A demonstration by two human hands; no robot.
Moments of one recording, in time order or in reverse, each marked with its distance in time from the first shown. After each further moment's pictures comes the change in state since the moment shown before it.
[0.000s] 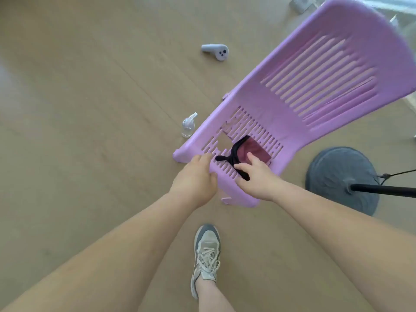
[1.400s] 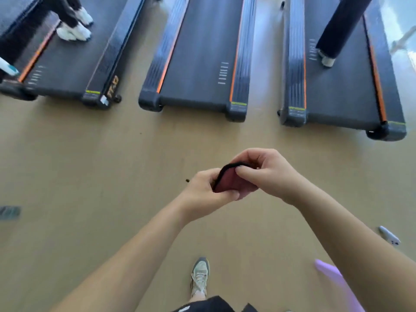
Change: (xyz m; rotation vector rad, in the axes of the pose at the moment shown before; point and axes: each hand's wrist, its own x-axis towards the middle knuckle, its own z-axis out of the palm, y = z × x) left_hand -0.770 -0.297 -0.474 -0.984 0.757 -0.136; right_hand -0.556 -0.876 0.030 0.150 -0.389 -0.890
